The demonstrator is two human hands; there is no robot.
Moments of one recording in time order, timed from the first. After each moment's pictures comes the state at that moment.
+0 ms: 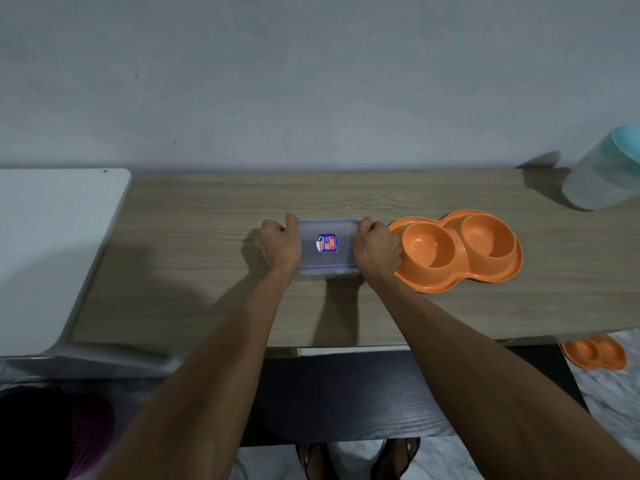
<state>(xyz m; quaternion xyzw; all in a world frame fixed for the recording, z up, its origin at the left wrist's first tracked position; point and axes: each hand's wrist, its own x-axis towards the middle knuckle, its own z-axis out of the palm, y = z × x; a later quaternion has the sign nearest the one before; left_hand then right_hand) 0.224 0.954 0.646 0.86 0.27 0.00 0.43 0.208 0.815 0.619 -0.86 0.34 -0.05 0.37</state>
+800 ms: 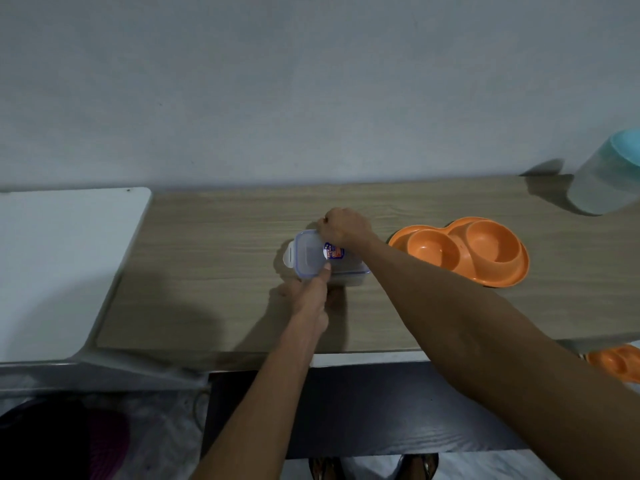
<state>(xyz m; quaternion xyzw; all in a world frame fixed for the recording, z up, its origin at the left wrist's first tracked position) 0.168 0.930 0.605 0.51 0.37 -0.12 0.76 0.270 0.840 0.644 -0.97 0.05 0.13 0.21</state>
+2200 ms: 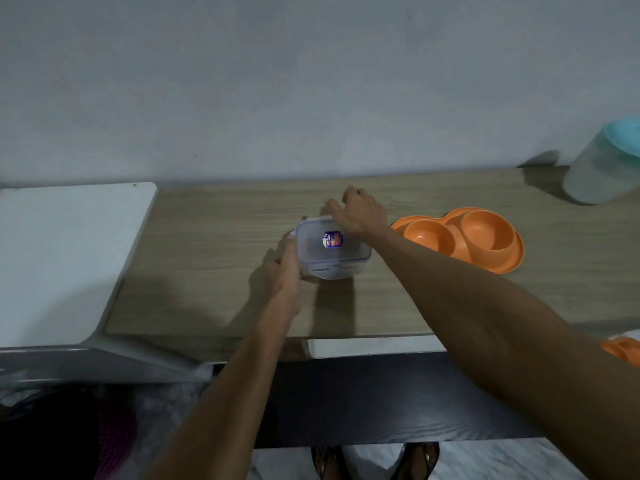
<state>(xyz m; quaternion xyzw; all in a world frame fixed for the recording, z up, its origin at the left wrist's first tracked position) 0.172 0.969 0.623 0.64 0.37 -0.04 0.67 0.249 0.820 0.653 -0.95 0.10 0.04 0.28</state>
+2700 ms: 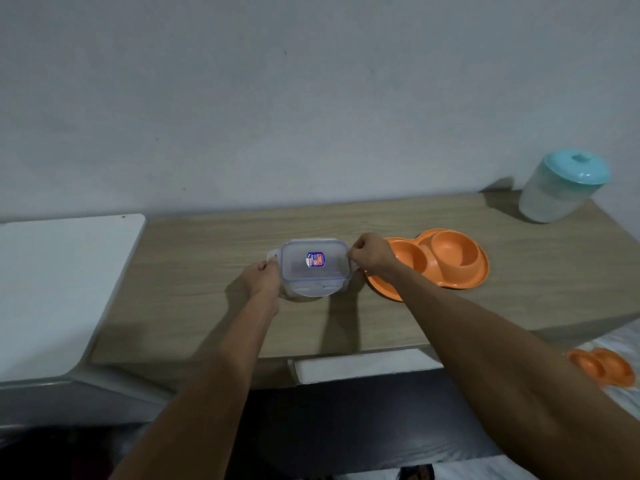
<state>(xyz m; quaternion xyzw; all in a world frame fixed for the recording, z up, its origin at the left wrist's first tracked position) 0.195 0.971 0.646 0.69 0.33 -0.01 0.64 0.197 0.770 0.667 -0.91 0.17 0.09 0.37</state>
